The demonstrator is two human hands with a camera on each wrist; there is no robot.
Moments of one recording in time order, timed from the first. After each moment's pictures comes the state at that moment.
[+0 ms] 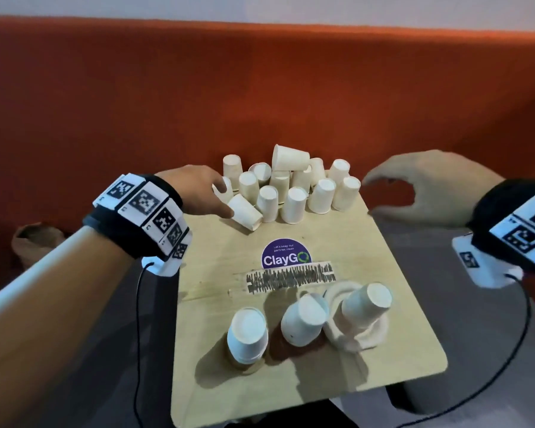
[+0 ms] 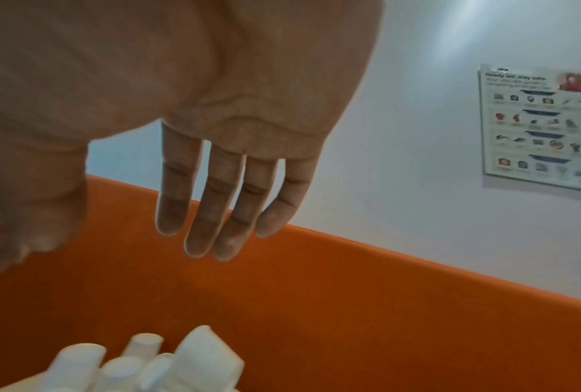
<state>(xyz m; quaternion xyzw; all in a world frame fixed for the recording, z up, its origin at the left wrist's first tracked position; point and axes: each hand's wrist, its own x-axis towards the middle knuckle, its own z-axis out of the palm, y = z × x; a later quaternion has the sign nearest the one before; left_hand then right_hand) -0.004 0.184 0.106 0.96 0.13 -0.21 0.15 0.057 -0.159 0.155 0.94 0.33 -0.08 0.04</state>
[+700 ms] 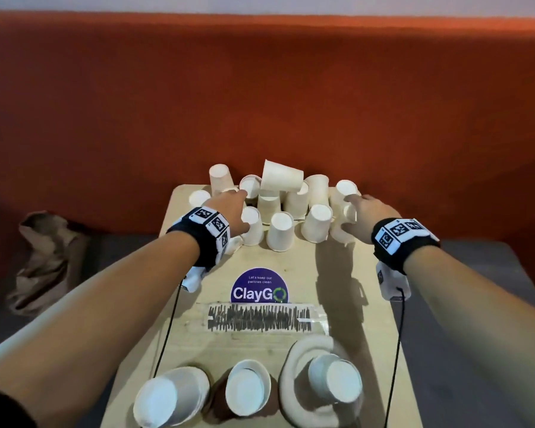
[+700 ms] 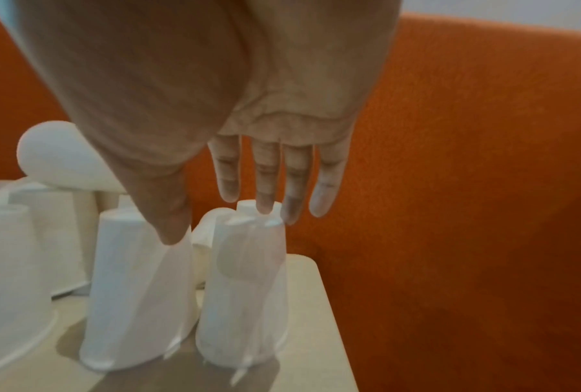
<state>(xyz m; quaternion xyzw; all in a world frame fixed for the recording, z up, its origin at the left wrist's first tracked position) 0.144 0.121 -0.020 0.97 0.17 -0.16 0.07 0.274 -0.150 -0.027 0.96 0.21 -0.19 0.01</state>
